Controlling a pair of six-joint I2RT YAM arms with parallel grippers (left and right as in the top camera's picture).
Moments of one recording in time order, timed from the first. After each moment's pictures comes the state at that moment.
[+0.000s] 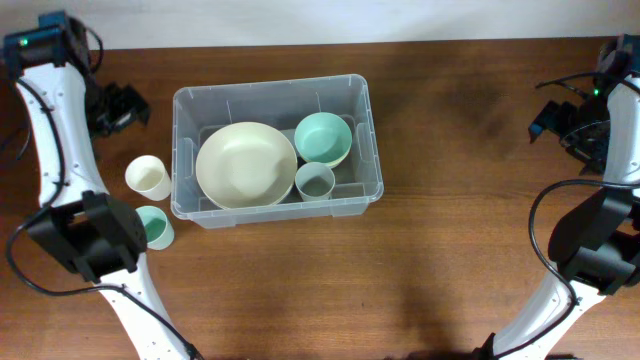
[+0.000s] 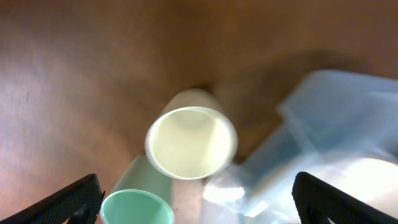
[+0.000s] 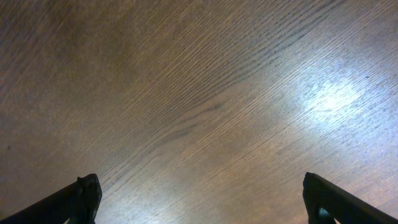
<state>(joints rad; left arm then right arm) 0.29 2.31 2.46 -1.68 -0.01 -0.44 -0.41 2.14 2.09 -1.48 0.02 0.34</state>
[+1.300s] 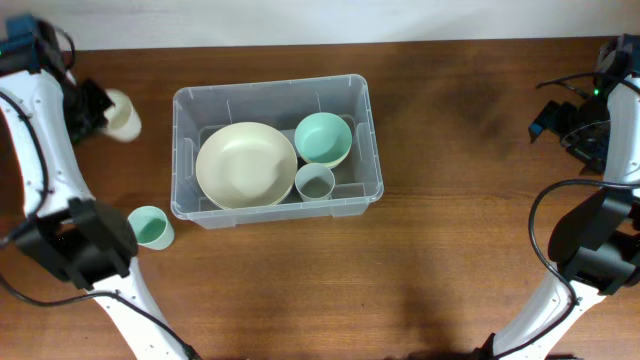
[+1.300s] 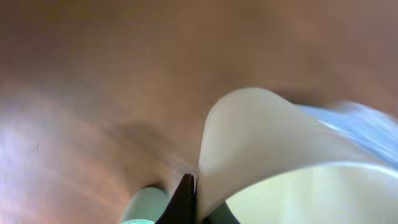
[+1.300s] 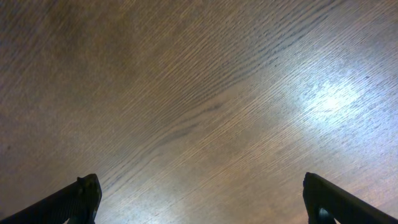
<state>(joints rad) 0.33 2.28 2.49 -1.56 0.02 -0.36 -0.41 2.14 2.09 -1.48 0.02 0.34</state>
